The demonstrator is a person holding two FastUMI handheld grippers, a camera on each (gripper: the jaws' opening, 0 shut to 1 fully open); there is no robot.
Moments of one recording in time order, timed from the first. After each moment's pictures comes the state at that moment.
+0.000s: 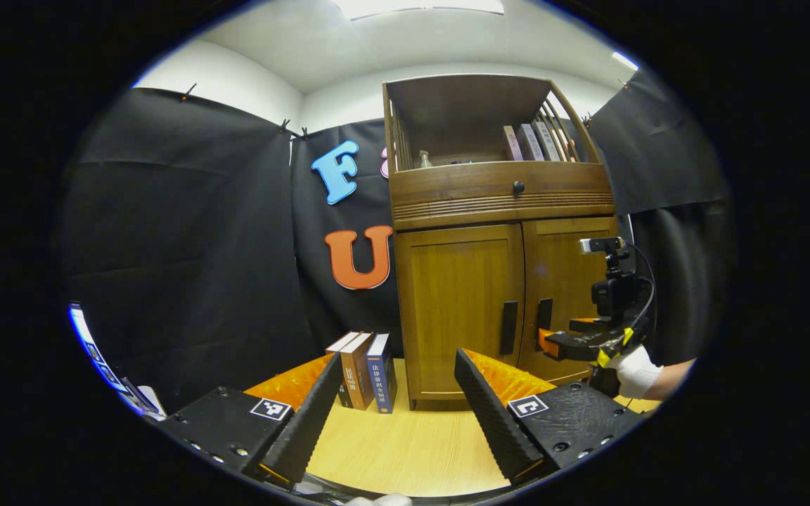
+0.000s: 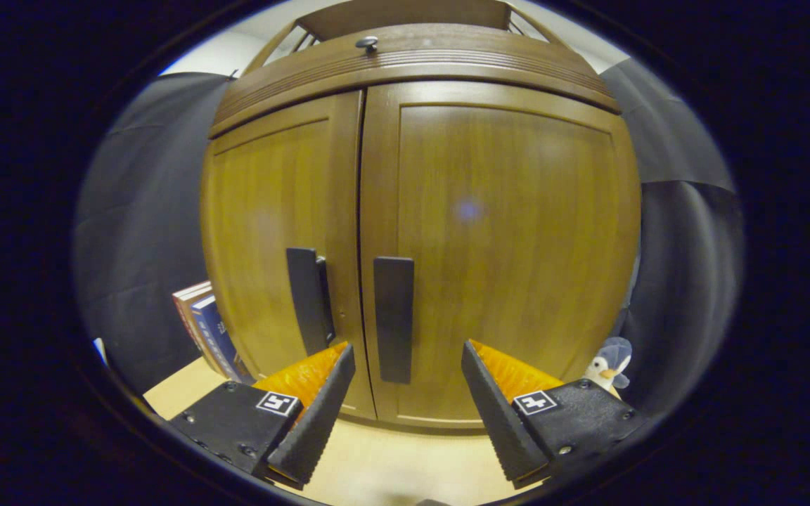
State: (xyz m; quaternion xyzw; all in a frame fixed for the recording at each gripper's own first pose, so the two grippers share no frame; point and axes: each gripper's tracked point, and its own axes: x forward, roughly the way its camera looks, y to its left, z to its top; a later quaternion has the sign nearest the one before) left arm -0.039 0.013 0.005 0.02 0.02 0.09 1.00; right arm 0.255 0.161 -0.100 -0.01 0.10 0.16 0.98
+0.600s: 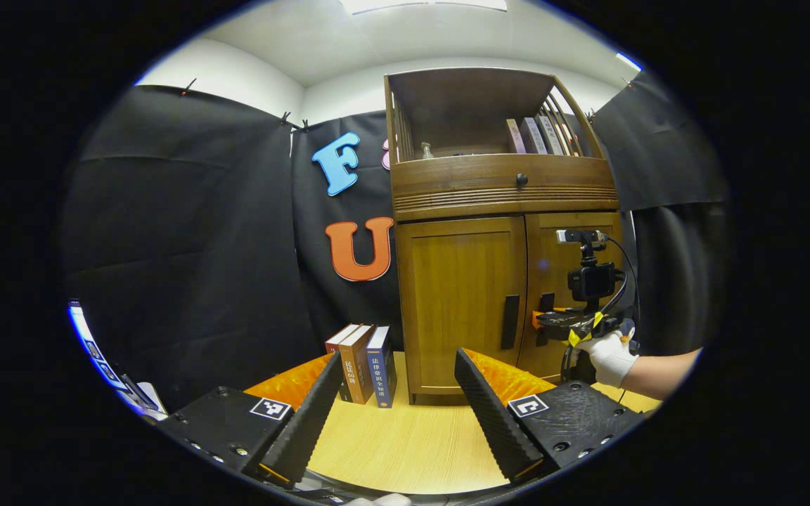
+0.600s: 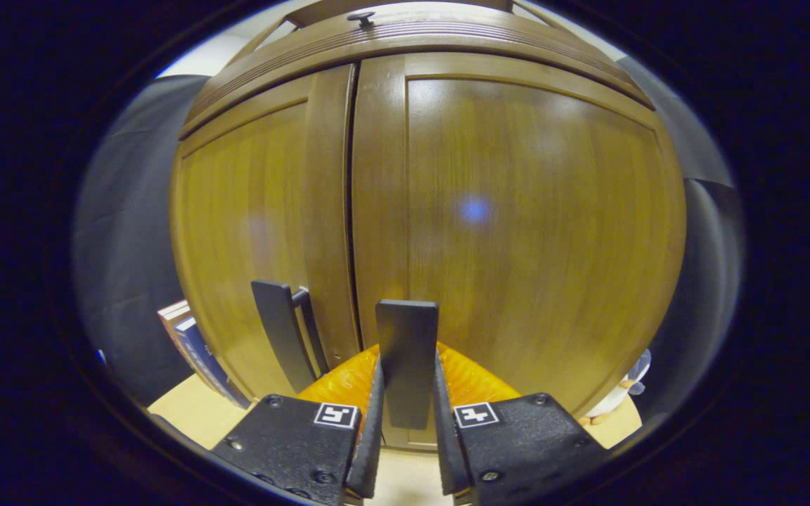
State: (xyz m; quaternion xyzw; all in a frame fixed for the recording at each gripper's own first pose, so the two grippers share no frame) left arm -0.039 0.018 0.004 0.02 0.03 0.09 0.99; right arm 0.297 0.187 -0.088 0.00 0.09 0.13 0.99
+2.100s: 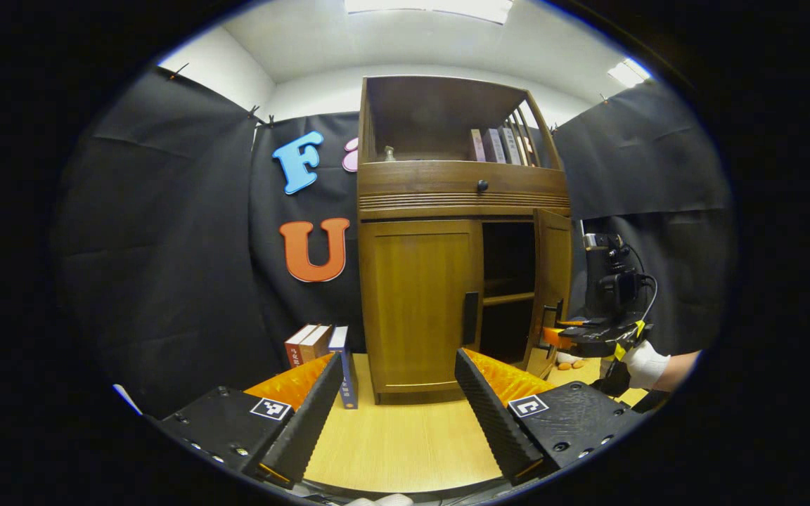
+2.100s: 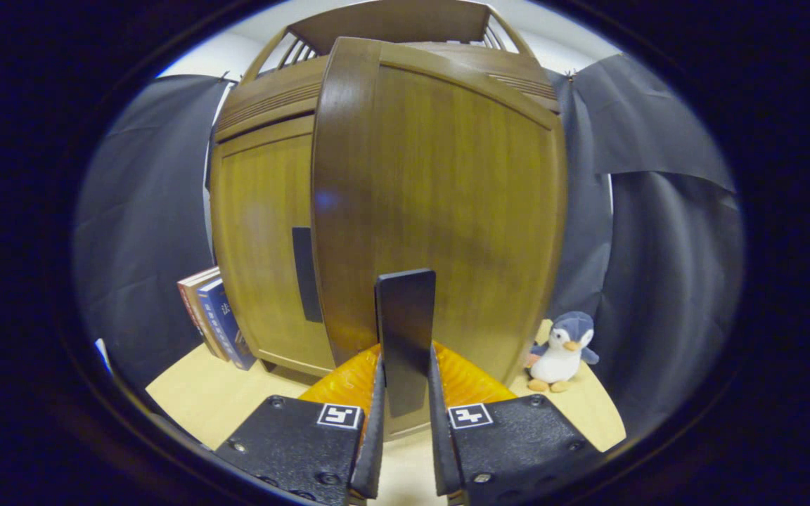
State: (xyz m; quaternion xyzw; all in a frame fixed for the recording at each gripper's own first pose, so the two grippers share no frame) left arm -0.049 -0.001 -0.007 0.01 0.02 -0.03 1.00; right arm 0.153 0.094 -0.111 -0.01 0.12 0.11 0.99
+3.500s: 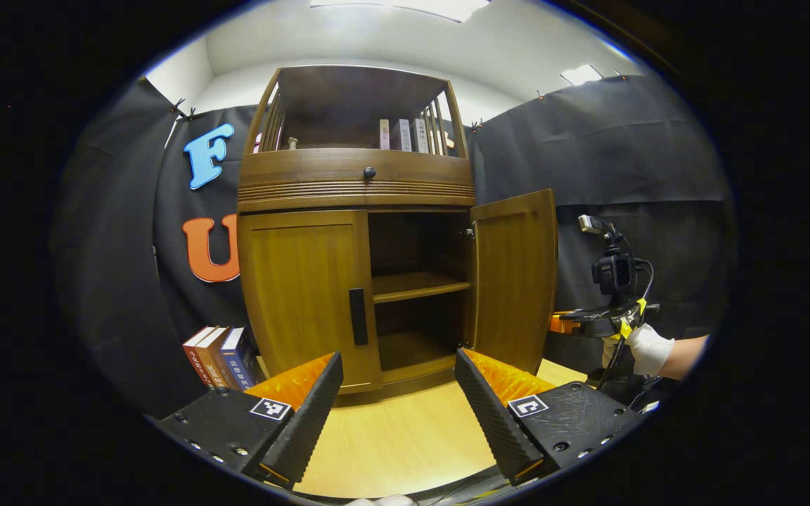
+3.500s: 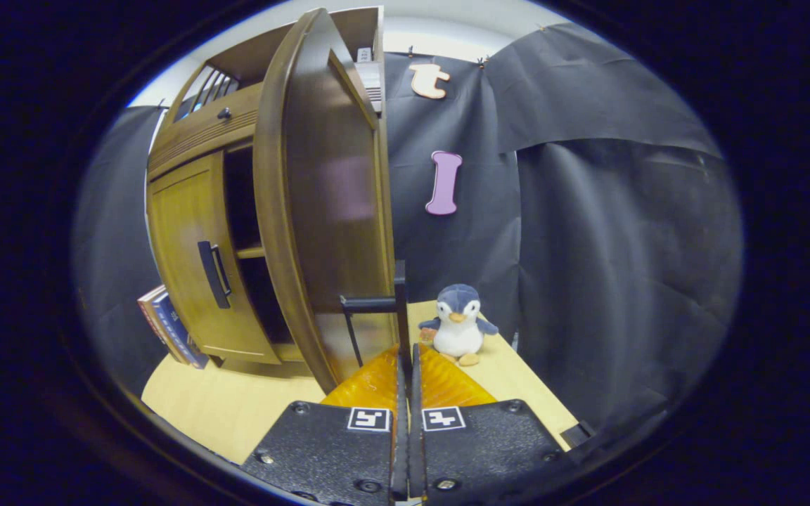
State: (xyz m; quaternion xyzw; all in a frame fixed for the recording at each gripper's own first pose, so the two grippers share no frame) left arm -0.037 -0.145 -0.018 0.02 0.03 -0.19 0.98; right arm 0.102 -0.090 -0.116 0.06 0.13 0.01 0.99
